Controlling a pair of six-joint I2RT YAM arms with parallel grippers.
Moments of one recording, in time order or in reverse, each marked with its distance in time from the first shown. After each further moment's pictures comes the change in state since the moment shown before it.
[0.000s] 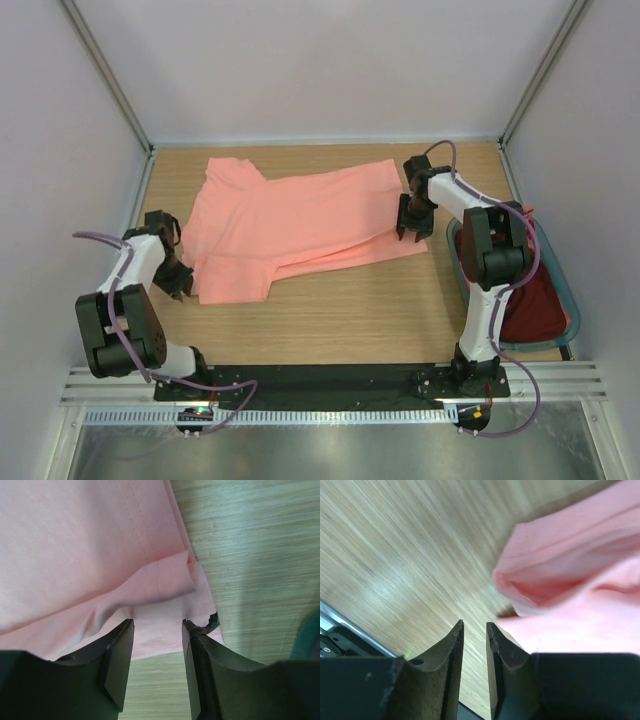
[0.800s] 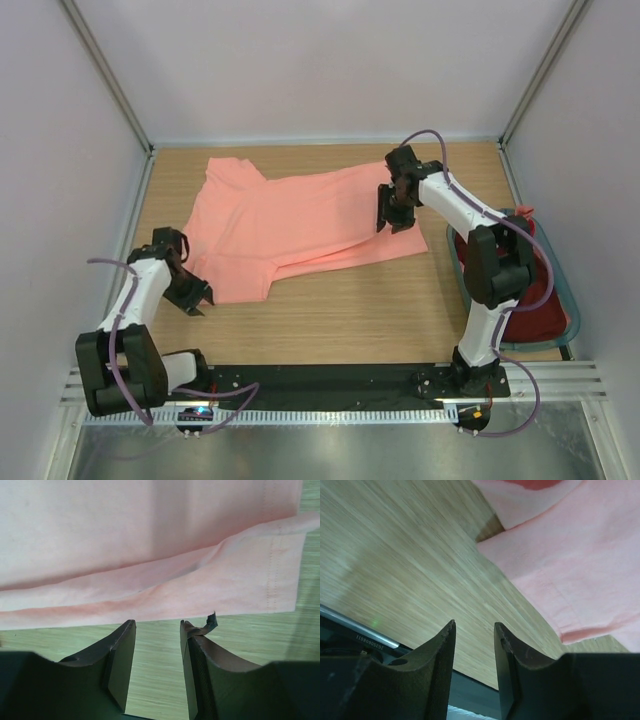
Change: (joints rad) left arm -0.069 -0.240 -0.135 -0.042 0.233 -0.071; right arm 0.129 -0.134 0.042 -0.036 -0.100 0.029
